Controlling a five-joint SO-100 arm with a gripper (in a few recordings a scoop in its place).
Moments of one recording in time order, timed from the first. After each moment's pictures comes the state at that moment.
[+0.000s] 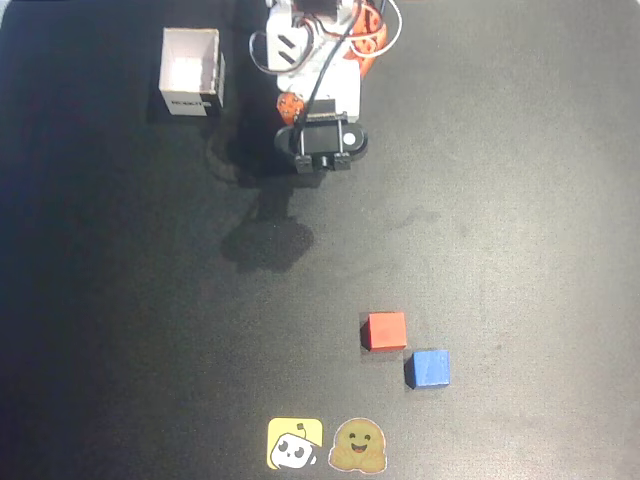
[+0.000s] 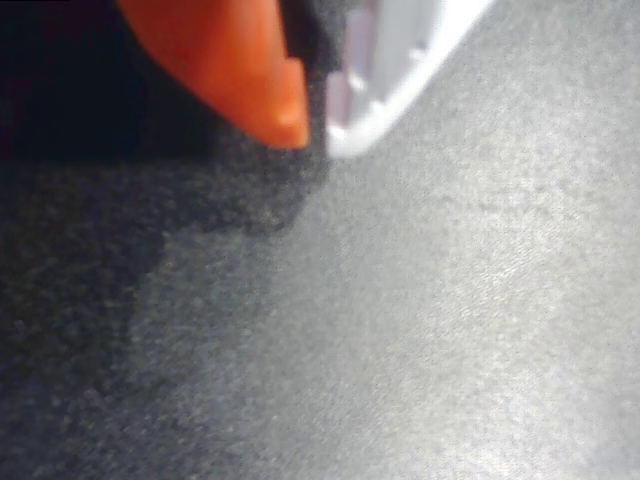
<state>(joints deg) 4.9 182.9 169.6 76.2 84.6</state>
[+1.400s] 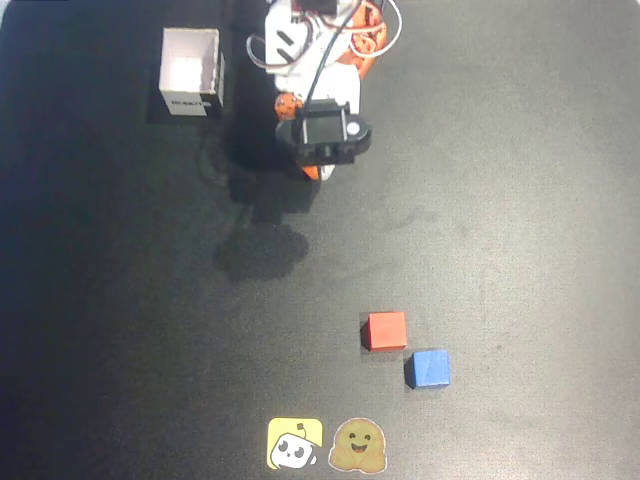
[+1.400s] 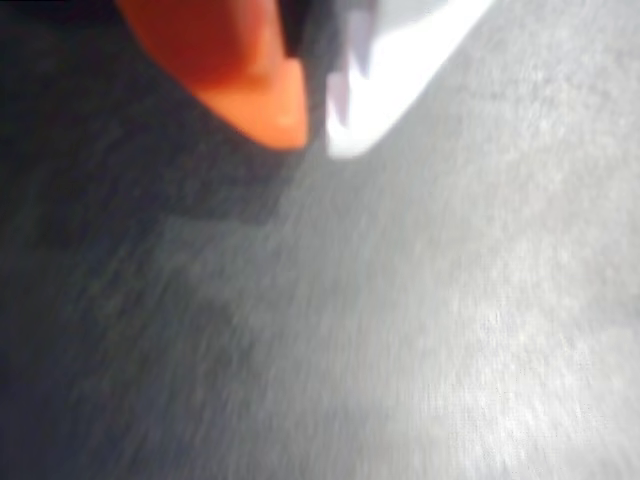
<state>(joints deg) 4.8 182.5 166.0 68.7 81.0</state>
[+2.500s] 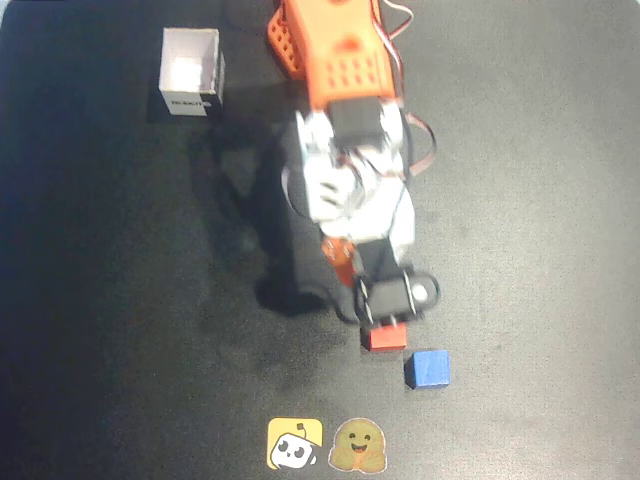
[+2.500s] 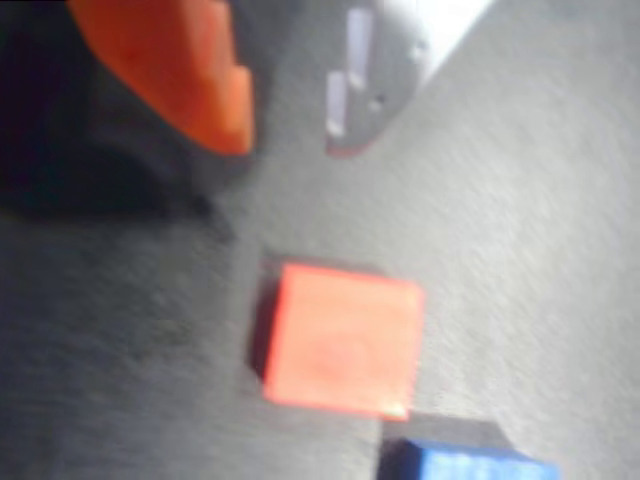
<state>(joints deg) -8.6 94.0 95.7 64.6 89.3</state>
